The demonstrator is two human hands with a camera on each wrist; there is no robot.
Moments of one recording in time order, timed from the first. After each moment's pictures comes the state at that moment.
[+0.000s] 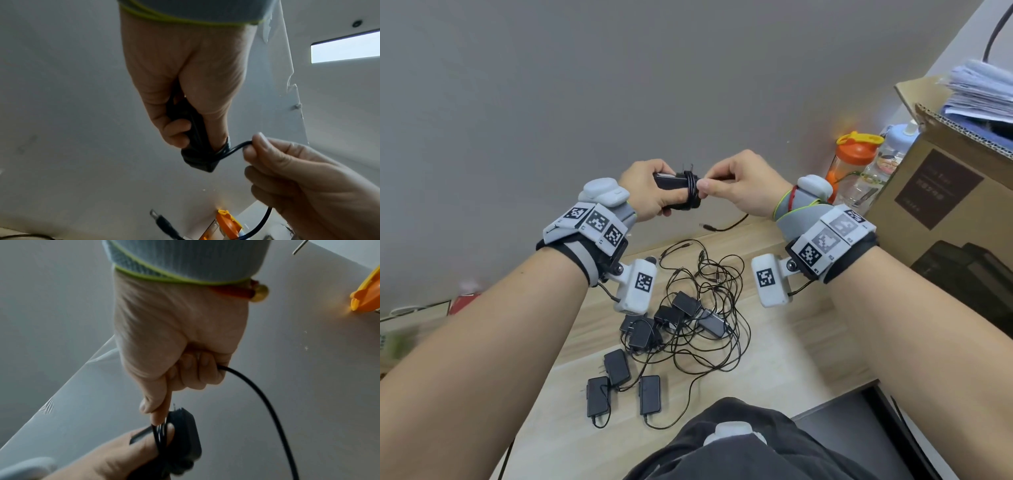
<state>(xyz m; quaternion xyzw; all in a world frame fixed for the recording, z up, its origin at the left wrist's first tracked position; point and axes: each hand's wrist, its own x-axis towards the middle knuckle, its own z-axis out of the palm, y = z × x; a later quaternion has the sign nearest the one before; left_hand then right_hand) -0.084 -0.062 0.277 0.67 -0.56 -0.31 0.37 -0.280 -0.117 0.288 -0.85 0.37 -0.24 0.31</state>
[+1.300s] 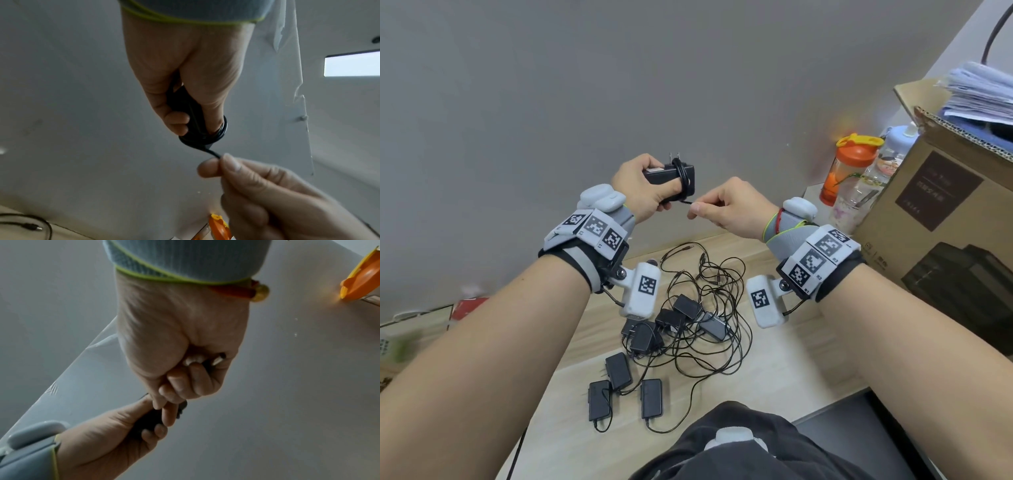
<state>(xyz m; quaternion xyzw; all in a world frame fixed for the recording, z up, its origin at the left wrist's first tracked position) -0.086 -0.063 0.280 0.66 -0.49 -0.32 0.47 -0.273 -0.097 0.271 -0.83 0.39 -0.19 0.35</state>
